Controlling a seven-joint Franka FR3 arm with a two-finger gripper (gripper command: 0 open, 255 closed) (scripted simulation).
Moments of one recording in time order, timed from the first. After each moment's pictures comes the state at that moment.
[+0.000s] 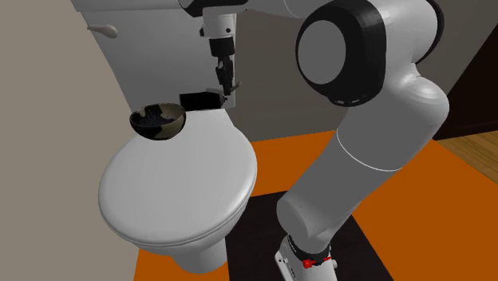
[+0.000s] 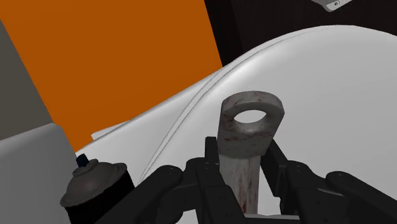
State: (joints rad) arm 0.38 -0.18 -0.01 -1.87 0.02 1.49 -0.87
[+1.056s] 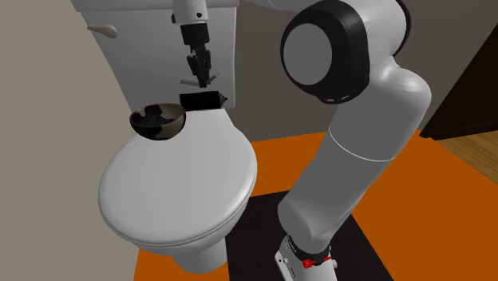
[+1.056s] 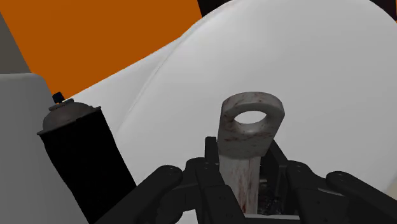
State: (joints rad) arm 0.44 -0.09 0.07 -1.67 0.06 1.38 -0.73
